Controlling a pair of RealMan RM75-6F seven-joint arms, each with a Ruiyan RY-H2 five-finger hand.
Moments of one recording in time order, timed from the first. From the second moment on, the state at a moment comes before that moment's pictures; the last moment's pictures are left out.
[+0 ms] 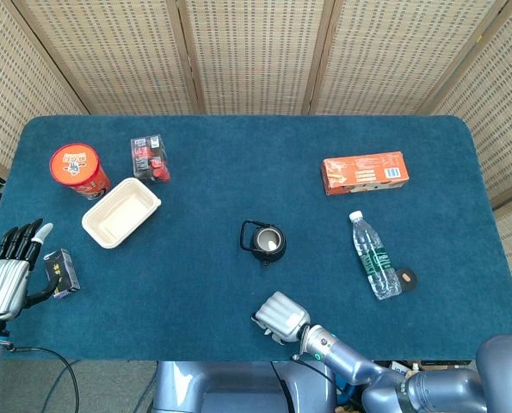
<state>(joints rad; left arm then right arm) -0.17 -1.15 -0.06 -1.62 1.47 1.42 0.06 0.77 -1.63 -0.02 -1.65 -1.22 0.79 -0.62</state>
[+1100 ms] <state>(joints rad) -0.18 -1.16 -0.06 -1.61 1.47 1.41 0.05 0.80 -1.64 -0.03 -1.63 -1.19 0.80 -0.61</state>
